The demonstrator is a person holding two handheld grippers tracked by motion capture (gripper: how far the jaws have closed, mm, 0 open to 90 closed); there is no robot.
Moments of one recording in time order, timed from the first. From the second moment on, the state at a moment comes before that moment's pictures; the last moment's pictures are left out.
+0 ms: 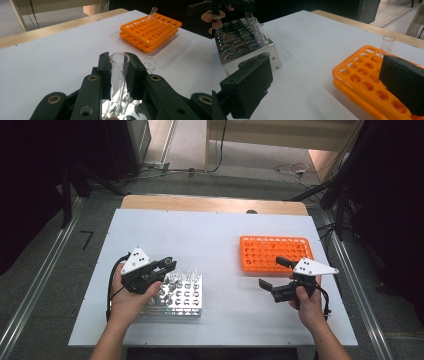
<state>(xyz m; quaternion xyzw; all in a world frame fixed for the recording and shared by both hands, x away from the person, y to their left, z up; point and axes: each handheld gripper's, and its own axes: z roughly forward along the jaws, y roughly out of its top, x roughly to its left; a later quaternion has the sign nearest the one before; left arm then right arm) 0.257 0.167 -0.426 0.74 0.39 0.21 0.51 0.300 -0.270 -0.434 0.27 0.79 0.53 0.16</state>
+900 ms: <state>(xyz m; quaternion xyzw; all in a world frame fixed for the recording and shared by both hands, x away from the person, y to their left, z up) 0.260 0.165 -0.433 0.76 0.41 0.18 0.48 0.301 -0.271 -0.434 0.27 0.79 0.53 0.16</state>
